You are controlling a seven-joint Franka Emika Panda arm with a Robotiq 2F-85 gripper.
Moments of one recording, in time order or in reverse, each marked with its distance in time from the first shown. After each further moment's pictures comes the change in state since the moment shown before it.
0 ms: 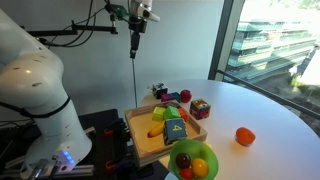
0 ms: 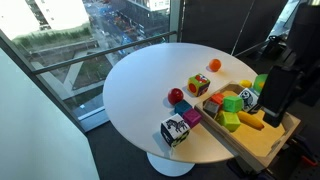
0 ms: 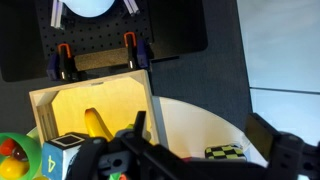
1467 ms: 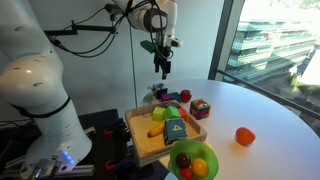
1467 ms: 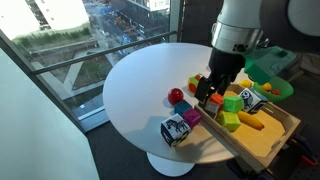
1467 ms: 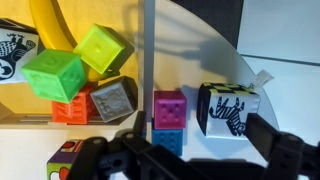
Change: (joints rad) arm 0.012 0.367 -0.093 0.003 -0.099 0.558 -0.299
